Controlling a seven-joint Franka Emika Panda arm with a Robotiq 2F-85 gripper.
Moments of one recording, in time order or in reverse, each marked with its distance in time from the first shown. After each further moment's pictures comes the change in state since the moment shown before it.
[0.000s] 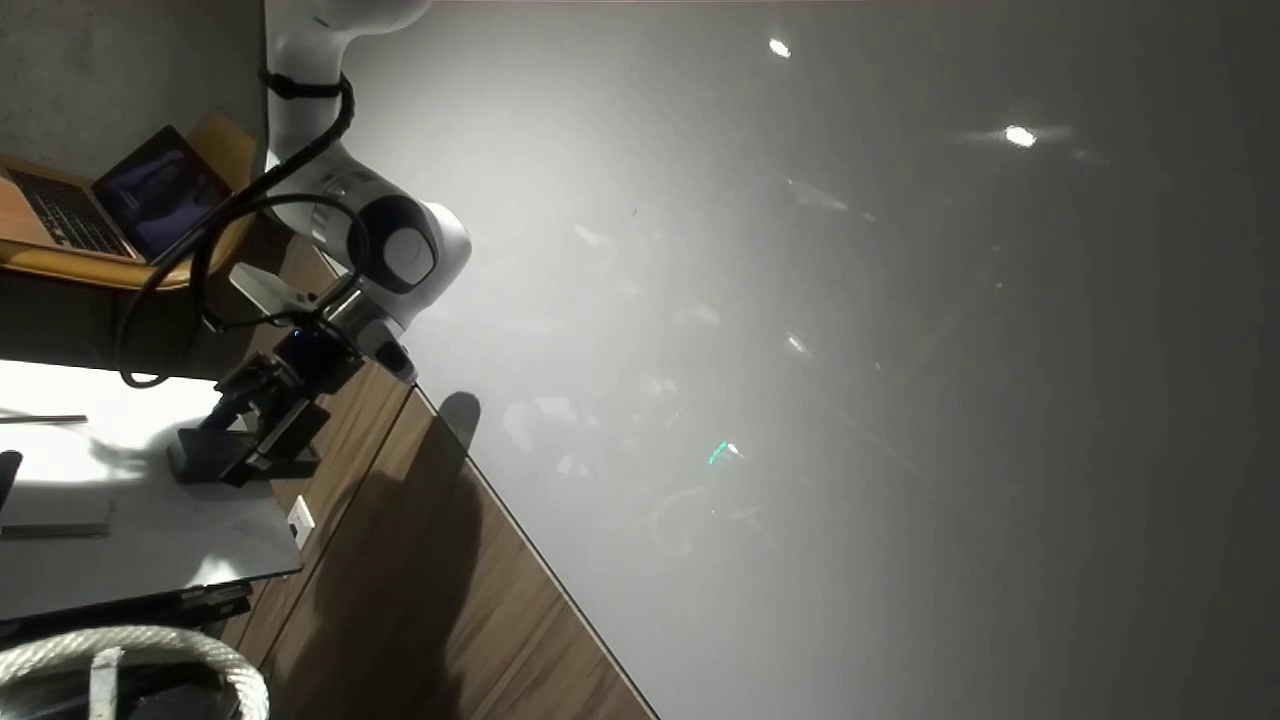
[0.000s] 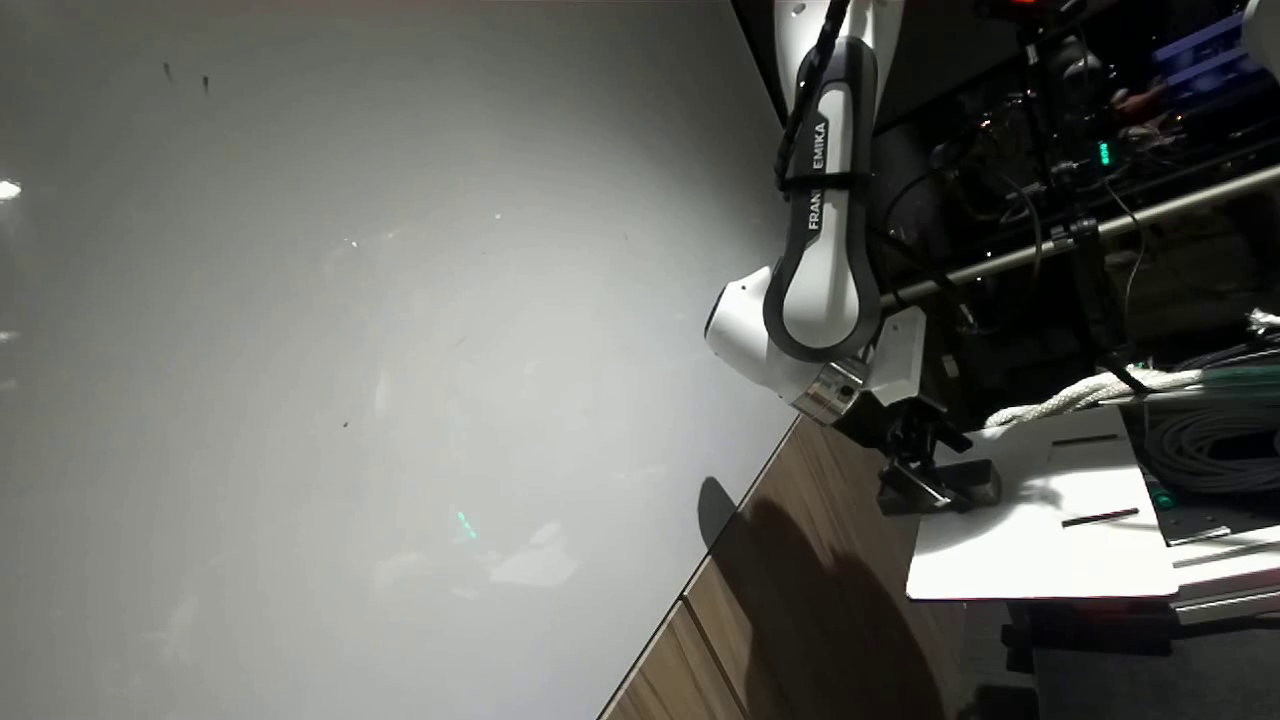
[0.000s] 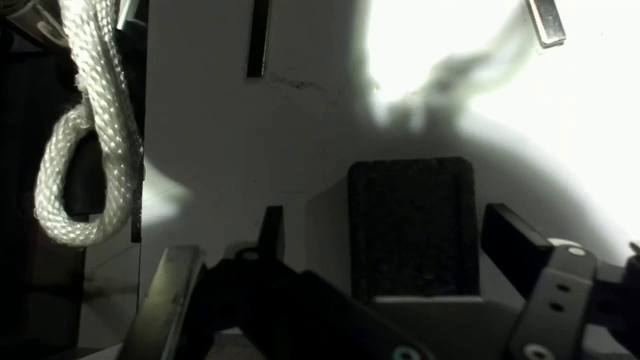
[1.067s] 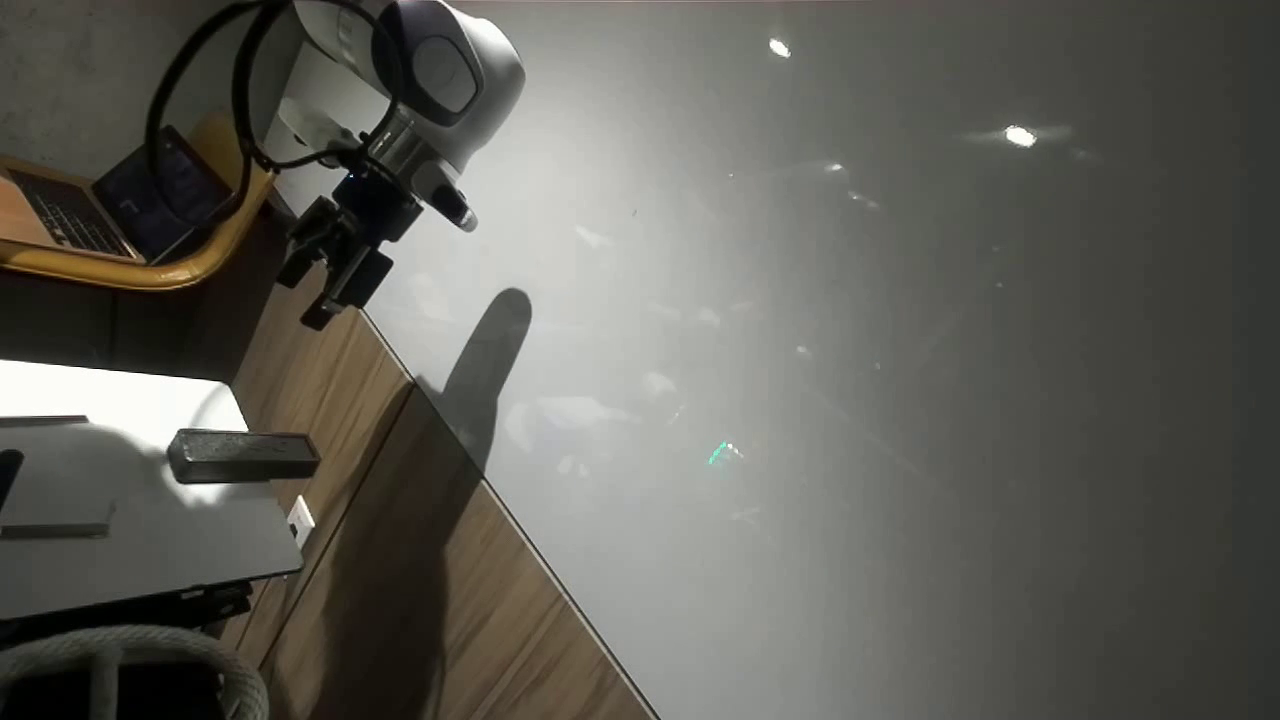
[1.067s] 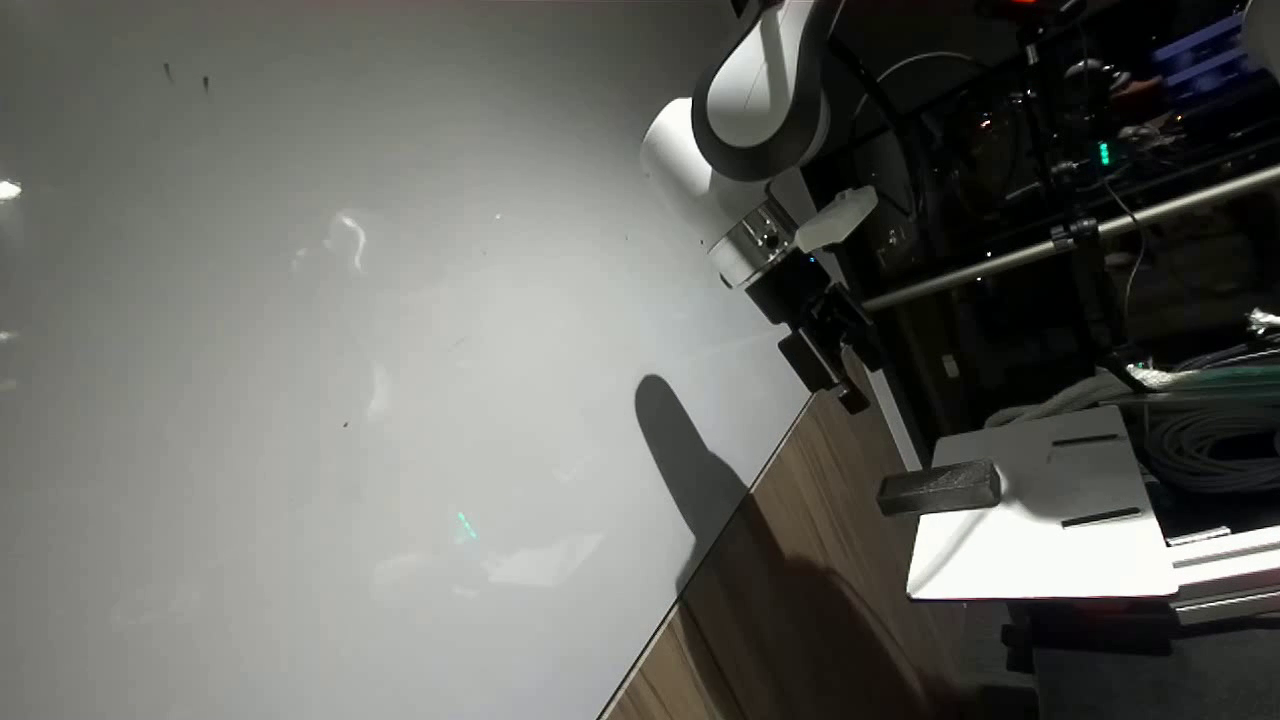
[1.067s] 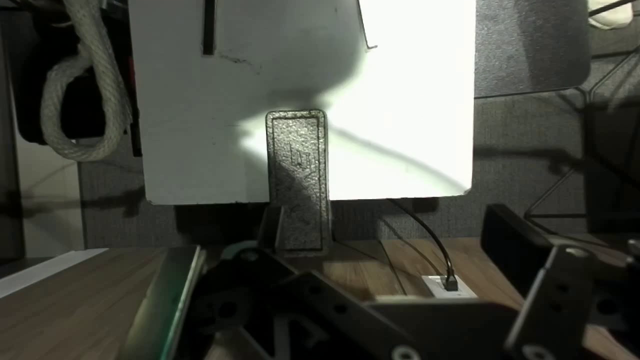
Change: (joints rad) arm 0.002 -0.419 0.059 -0.038 0.174 -0.102 -0.103
